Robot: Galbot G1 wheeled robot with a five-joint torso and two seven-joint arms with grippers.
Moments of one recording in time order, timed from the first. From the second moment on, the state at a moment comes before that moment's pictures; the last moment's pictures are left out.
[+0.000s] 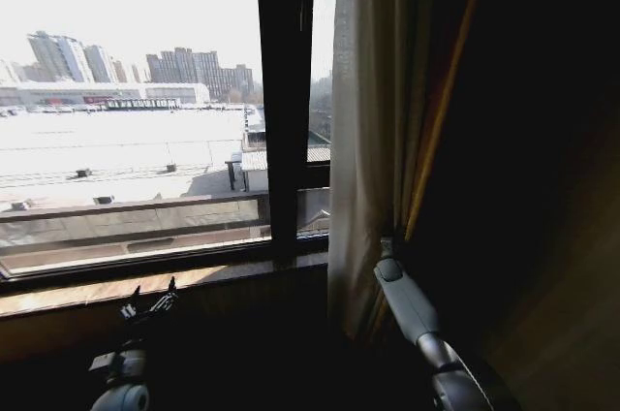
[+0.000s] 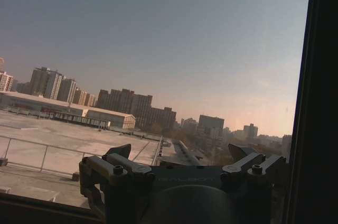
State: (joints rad) left arm 1.44 -1.32 -0.84 -1.73 -0.53 -0.29 0.12; right arm -0.47 1.33 0.30 0.78 -0.10 0.16 0.50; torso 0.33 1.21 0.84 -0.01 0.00
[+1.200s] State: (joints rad) left arm 1.44 -1.32 -0.84 -1.73 -0.53 -0.29 0.12; right arm -0.92 1.09 0.24 1.47 0.35 0.05 0.02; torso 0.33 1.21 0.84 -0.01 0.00
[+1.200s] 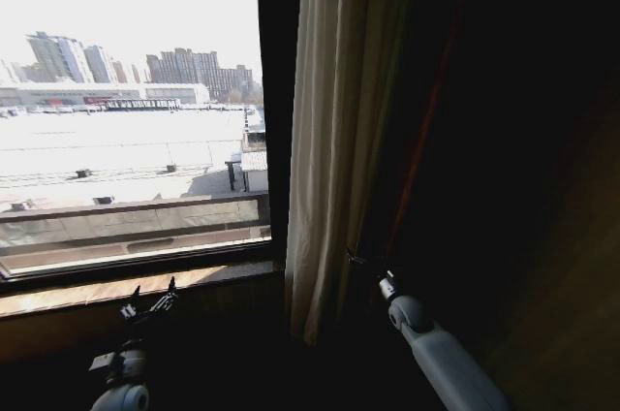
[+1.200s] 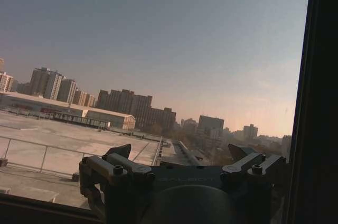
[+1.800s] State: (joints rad) left arm 1.44 -1.32 -0.84 -1.73 -0.53 -0.29 0.12; right arm -0.91 1.09 0.24 1.46 0.35 0.05 0.02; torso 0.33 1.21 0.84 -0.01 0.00
